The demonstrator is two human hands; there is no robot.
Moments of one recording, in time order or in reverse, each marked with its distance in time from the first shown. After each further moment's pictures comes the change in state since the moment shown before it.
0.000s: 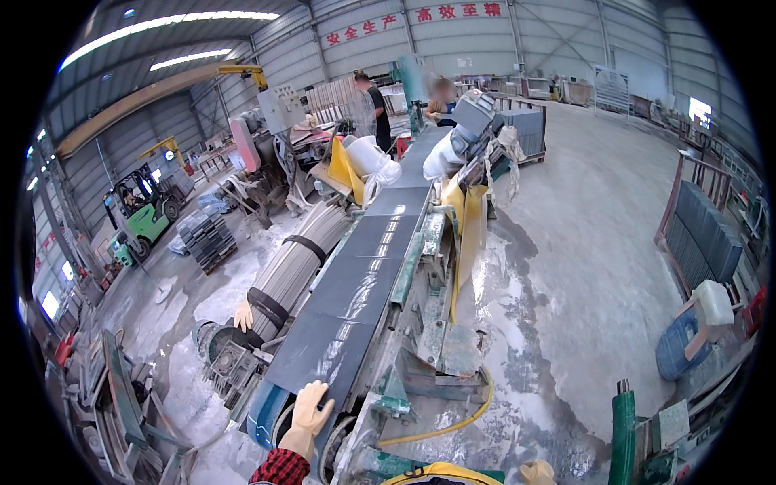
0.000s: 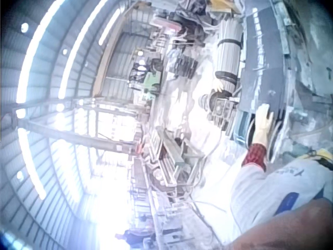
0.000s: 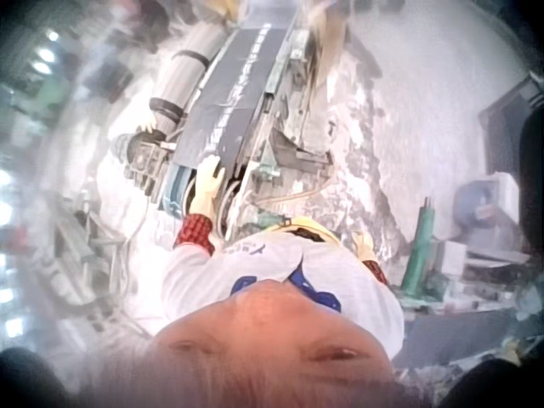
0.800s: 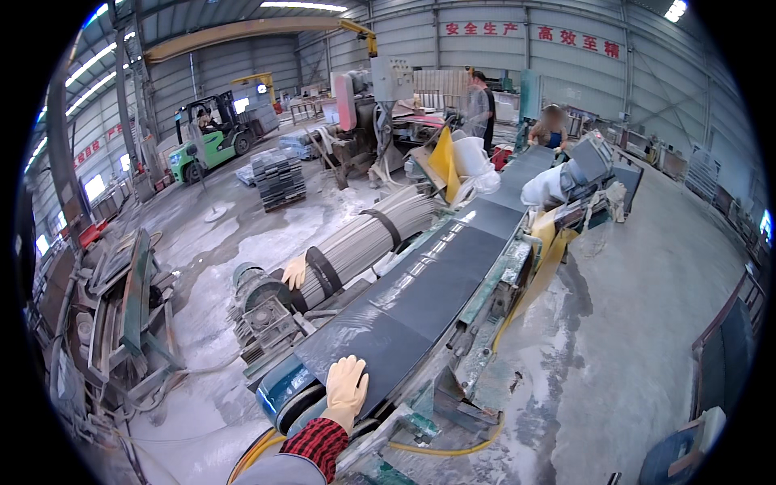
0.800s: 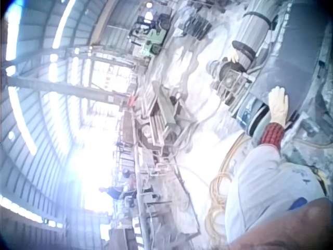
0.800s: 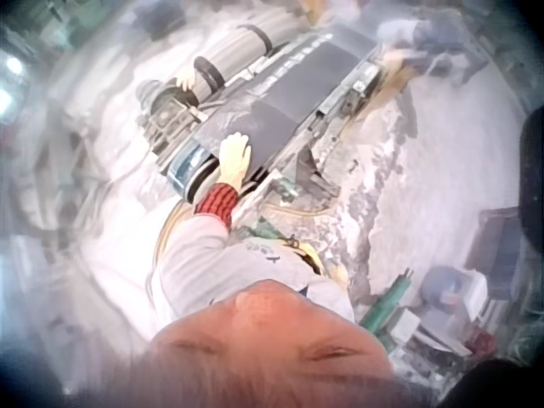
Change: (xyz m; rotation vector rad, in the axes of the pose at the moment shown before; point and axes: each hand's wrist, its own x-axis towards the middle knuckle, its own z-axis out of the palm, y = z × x) left_hand 0.042 0.004 0.019 0.191 0.285 -0.301; right_hand 0.040 -0.146 -0.072 -0.405 -0.021 -0.441
